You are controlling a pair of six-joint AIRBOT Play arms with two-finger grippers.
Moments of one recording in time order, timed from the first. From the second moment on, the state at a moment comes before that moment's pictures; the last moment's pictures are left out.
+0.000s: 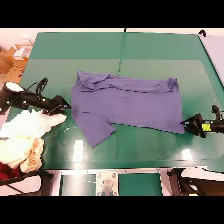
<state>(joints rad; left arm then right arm) 0.18 -1.39 0.93 0.82 -1.20 -1.23 -0.87 -1.44 0.76 -0.96 1.27 1.13</state>
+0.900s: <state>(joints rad) -0.10 -1.38 0.83 0.99 -1.08 -1.45 -0.83 -1.50 0.90 -1.00 1.19 1.15</state>
